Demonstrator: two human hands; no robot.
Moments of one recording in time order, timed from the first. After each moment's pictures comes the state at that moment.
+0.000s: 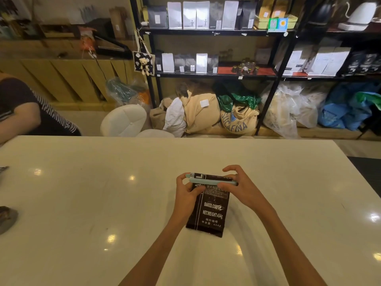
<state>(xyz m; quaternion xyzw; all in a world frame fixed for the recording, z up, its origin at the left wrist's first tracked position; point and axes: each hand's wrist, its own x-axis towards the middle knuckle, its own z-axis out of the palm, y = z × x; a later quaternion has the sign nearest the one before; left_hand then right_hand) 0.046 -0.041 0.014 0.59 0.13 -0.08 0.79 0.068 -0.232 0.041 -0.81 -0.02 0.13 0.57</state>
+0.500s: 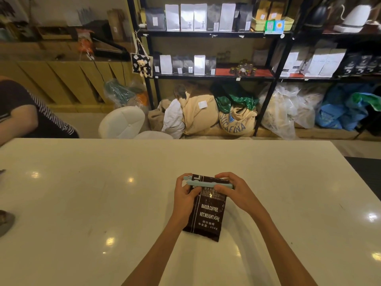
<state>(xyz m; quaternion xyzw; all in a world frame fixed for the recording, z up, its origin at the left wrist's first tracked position) 0.048 -0.040 0.005 0.59 0.13 -0.06 0.79 0.069 -0.231 0.019 -0.81 -0.03 0.10 0.57</state>
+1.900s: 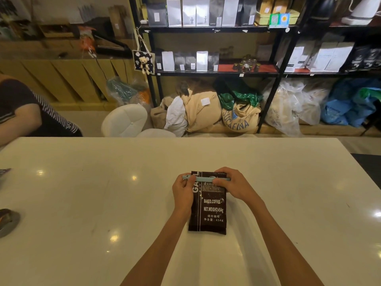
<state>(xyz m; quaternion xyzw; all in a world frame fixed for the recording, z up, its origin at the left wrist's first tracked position) 0.069 -0.039 -0.004 0.62 0.21 0.01 0.76 0.104 -0.217 0.010 -0.84 -0.04 0.13 0.53</state>
